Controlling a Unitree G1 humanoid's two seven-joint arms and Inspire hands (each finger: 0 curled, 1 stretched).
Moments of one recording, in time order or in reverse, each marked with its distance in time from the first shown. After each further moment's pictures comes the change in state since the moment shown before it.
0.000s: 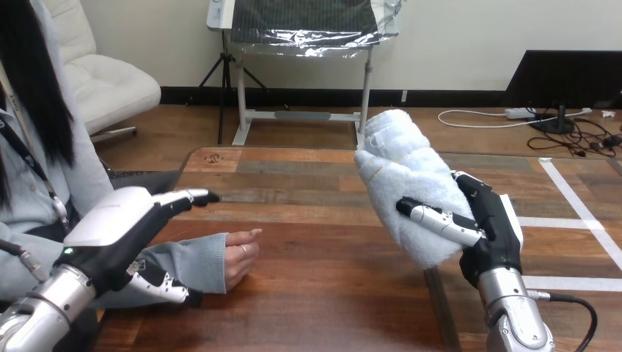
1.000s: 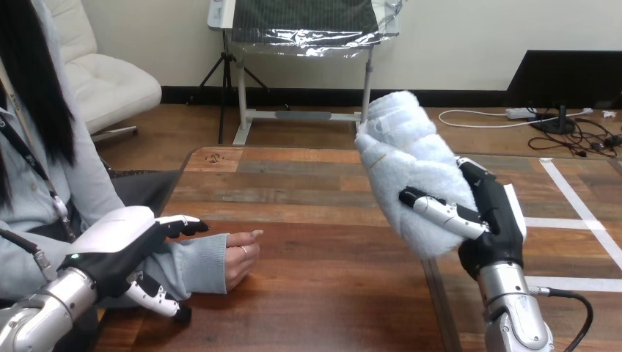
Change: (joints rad) left arm -0.155 0.017 -0.152 0.282 0.081 0.014 0.073; right arm 0.012 0.022 -0.035 -0.047 0.053 -0.071 0.087
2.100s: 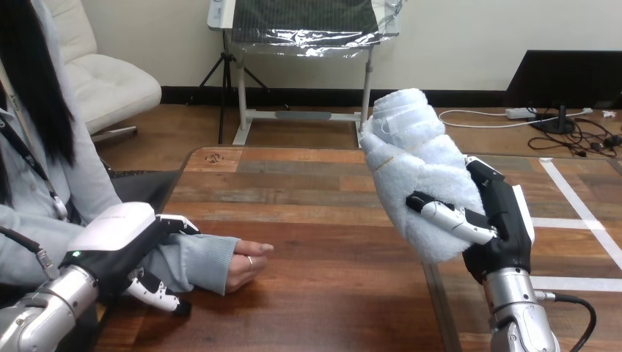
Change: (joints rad) left arm -0.037 0.001 -0.060 0.059 0.025 -0.011 0.103; right arm 0.039 0.007 -0.007 -0.036 0.074 -0.048 0.099
